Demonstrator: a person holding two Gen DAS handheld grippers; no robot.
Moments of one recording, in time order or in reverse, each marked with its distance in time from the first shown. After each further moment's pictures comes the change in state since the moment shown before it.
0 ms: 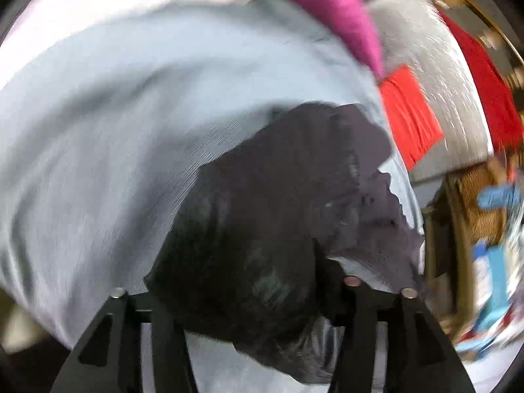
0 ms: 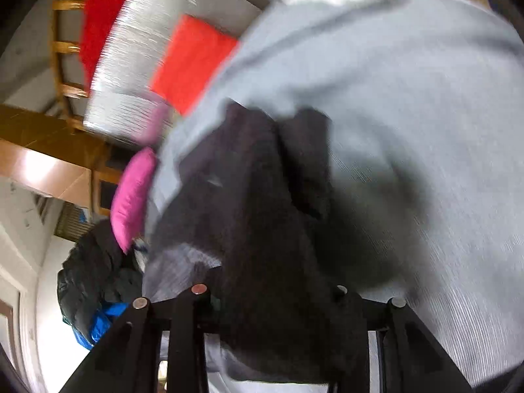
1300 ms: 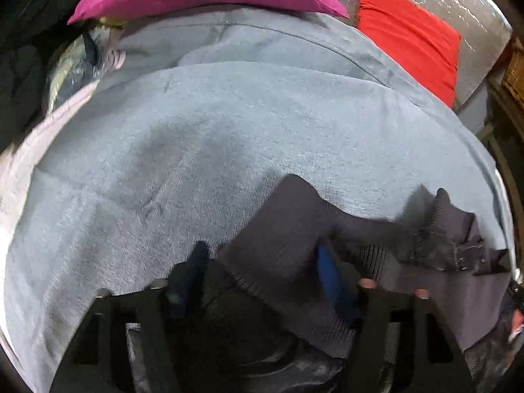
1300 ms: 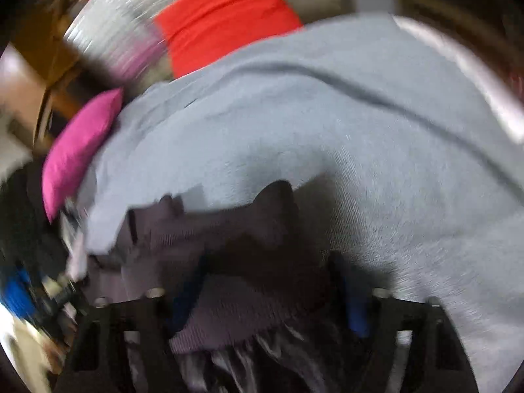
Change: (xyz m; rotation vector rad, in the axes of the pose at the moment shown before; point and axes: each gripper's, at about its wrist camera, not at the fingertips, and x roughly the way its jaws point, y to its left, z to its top) left arm 0.147 -0.160 0.118 0.569 -0.018 0.382; right arm 0.157 0.155 0.137 -0.592 0.008 -0.347
